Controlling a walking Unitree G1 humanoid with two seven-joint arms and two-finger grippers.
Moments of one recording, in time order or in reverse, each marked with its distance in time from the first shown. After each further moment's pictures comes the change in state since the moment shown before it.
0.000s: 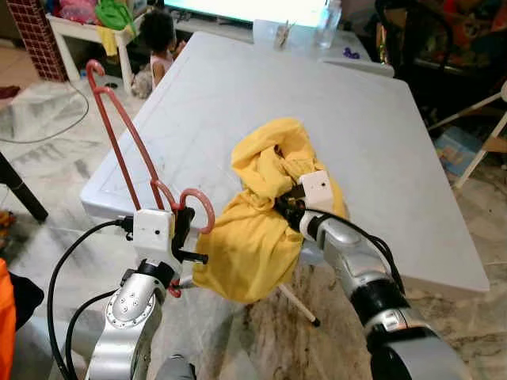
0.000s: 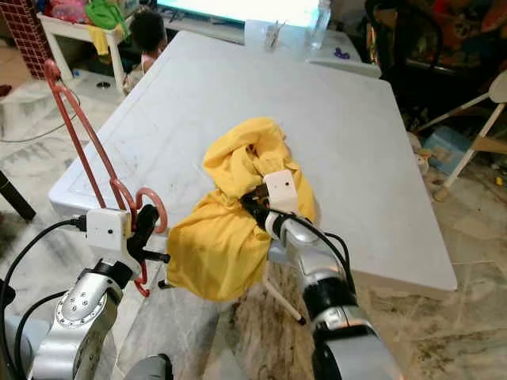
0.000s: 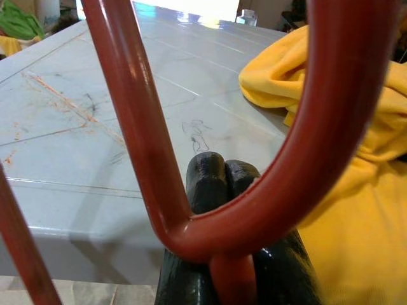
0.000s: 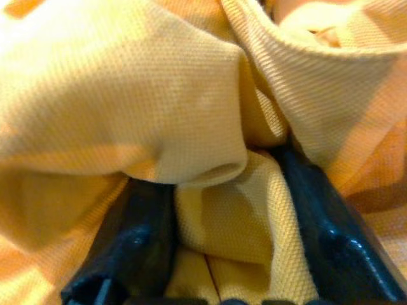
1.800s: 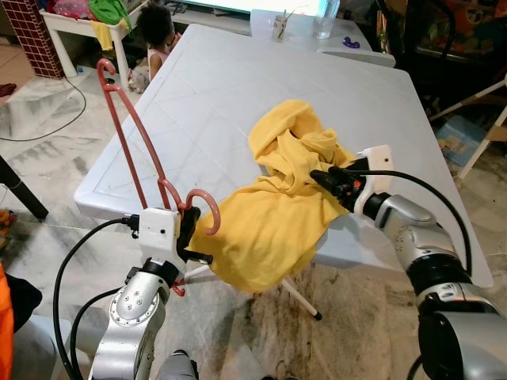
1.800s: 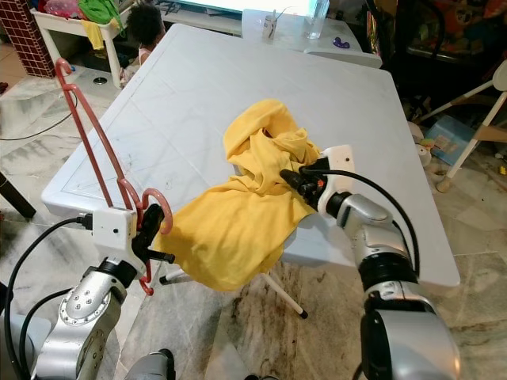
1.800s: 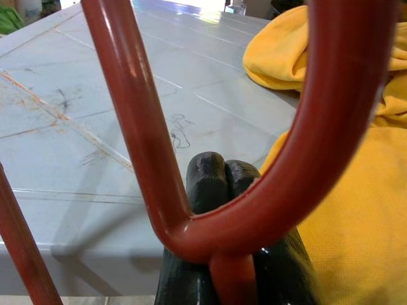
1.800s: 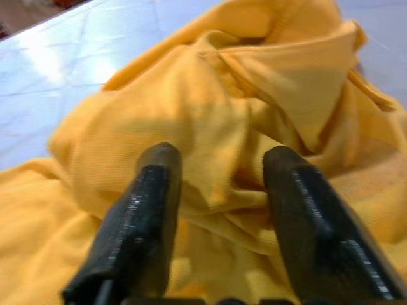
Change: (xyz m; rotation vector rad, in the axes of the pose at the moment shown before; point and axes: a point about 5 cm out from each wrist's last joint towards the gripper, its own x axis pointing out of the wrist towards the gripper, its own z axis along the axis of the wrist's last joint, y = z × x) left arm 0.003 -0.005 0.001 0.005 -0.001 -0.036; right arm -0.037 -0.075 0.041 -0.027 -0.115 0.230
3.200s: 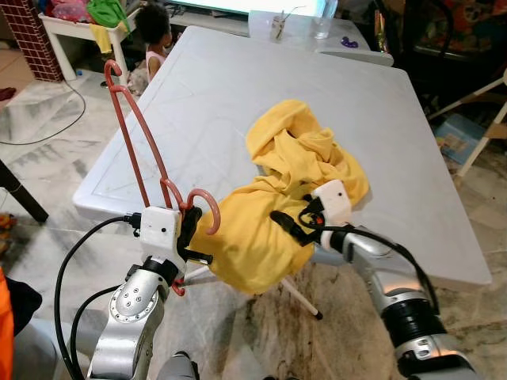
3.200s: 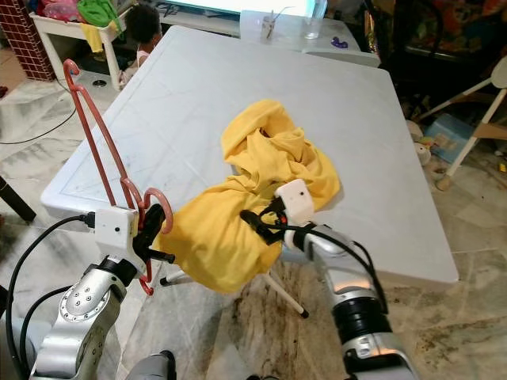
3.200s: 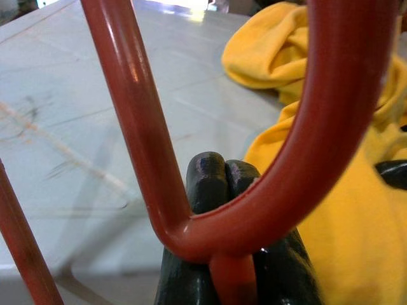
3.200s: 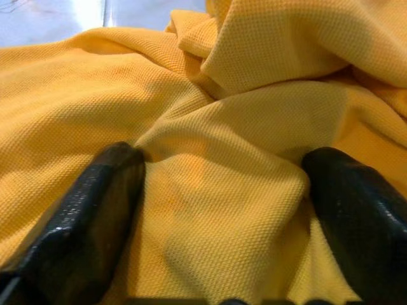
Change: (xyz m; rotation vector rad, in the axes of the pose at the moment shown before) left arm 0.002 0.001 -0.003 0.001 0.016 -0.026; right arm 0.012 0.067 -0.060 -0.163 0.144 -0.009
